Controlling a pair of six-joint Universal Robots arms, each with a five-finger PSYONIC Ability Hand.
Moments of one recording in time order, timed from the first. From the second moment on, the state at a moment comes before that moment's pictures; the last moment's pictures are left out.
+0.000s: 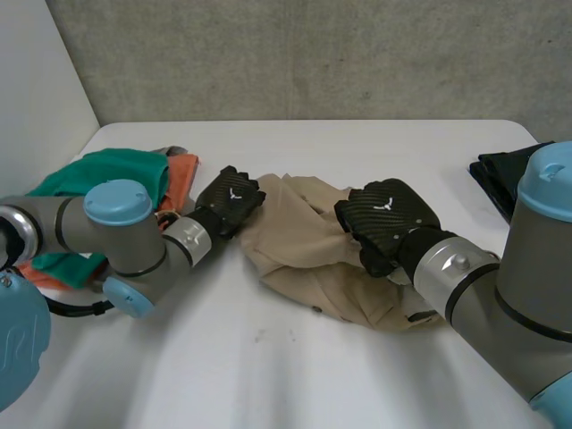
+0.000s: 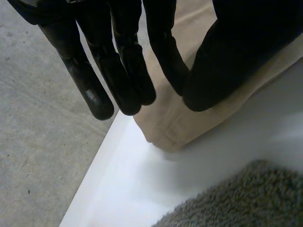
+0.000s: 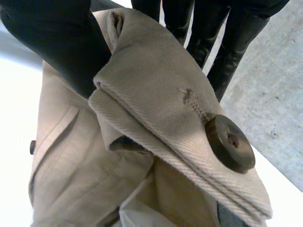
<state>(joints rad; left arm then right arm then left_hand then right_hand) 4.32 -2.44 -1.21 3.54 -1.16 3.88 2.11 -1.34 1.58 0.04 1.41 2.75 1.15 1.14 1.13 1.14 0.96 0.97 1.17 1.18 1.16 0.98</state>
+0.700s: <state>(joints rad) 4.21 -2.27 -1.23 3.59 -1.35 3.70 1.89 -1.16 1.28 0.16 1.35 2.58 0.31 0.33 0.33 0.32 0.15 0.98 1.17 1.18 1.19 0.98</state>
